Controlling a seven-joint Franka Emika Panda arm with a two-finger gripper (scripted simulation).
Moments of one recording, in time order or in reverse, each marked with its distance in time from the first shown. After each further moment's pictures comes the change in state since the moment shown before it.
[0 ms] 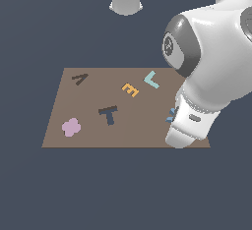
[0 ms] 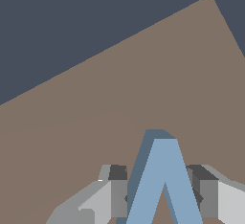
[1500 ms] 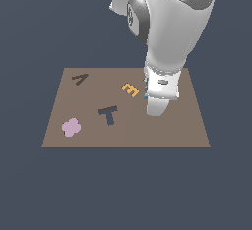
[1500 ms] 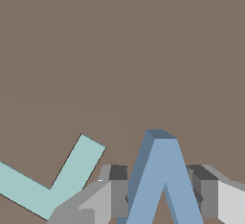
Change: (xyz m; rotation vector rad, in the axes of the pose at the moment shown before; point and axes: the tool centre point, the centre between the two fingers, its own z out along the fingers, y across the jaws) arm -0.102 -0.047 -0.003 0.001 0.000 -0.329
